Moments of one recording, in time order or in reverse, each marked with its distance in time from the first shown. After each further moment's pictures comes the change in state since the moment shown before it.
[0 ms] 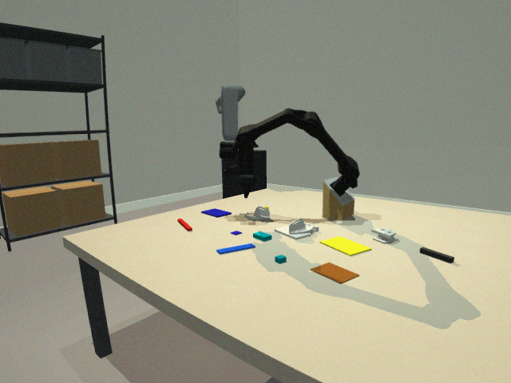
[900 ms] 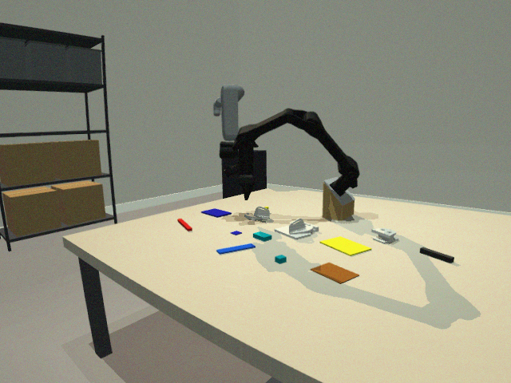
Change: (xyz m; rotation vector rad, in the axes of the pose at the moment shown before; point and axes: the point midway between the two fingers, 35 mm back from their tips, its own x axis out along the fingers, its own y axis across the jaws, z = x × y) arm 0.000 0.000 0.000 0.000 0.000 0.000
